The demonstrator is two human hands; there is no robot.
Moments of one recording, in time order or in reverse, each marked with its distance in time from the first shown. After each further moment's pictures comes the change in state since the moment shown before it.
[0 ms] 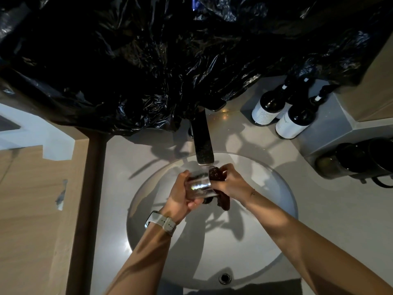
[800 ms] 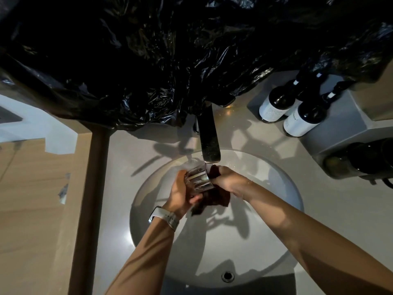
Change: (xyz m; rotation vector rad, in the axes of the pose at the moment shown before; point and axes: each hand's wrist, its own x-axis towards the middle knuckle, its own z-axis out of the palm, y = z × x) left_hand 0.006 -0.005 -0.008 -0.001 0.095 0.051; right_hand 0.027 -0.002 0.020 -0.076 -0.216 0.047
